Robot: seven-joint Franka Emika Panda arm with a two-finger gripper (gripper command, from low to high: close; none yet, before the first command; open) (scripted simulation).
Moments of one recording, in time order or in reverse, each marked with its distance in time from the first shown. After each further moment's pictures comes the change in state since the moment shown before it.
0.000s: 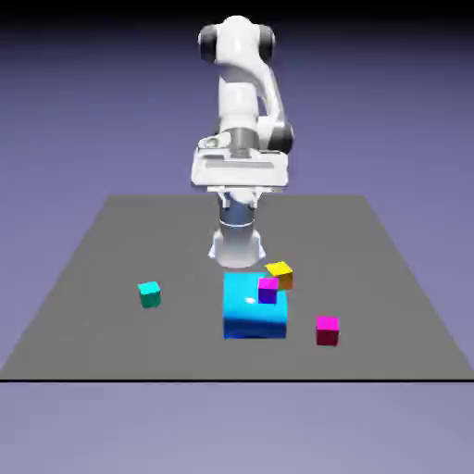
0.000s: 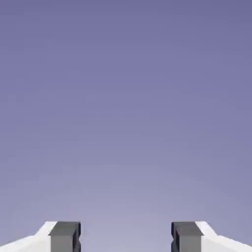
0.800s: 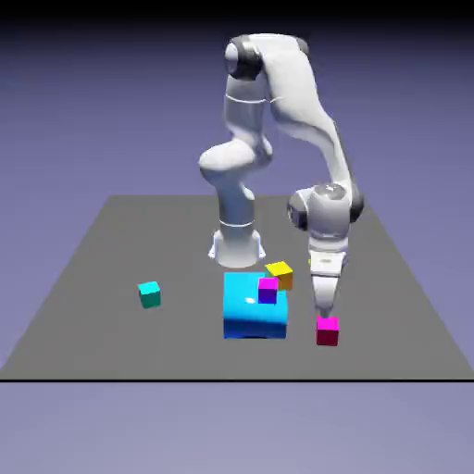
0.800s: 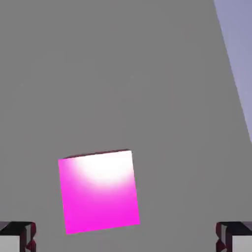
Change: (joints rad) arm 0.795 0.771 -0.301 0.291 0.190 -0.292 -1.004
